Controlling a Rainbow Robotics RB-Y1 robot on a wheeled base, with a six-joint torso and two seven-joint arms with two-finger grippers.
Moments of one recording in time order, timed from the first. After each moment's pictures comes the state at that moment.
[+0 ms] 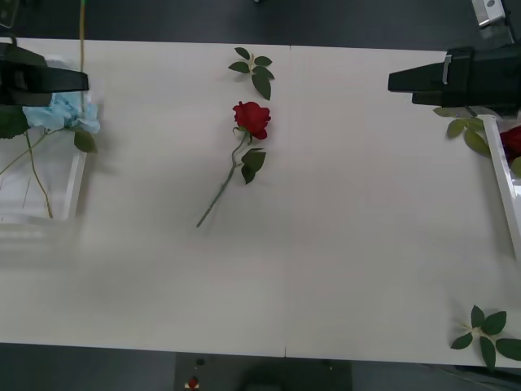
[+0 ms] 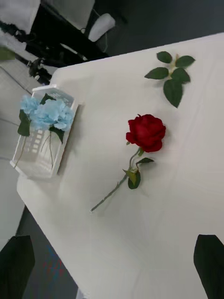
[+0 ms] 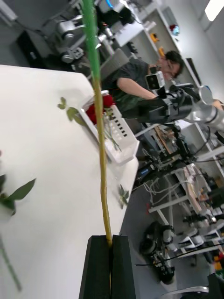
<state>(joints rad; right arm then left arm) -0.84 -1.51 0.85 -1.79 -2.47 0.54 1.89 -0.69 0.80 0.22 -1.06 2.00 1.73 -2.17</state>
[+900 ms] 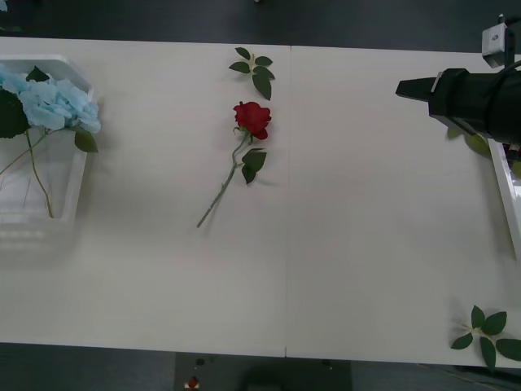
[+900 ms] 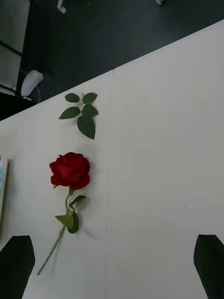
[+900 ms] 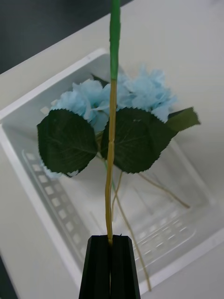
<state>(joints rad) -0.69 -1.43 0.82 -1.81 -1.54 0.26 0.96 -0.45 1.15 0.50 -1.20 1.26 1.53 -2.54</state>
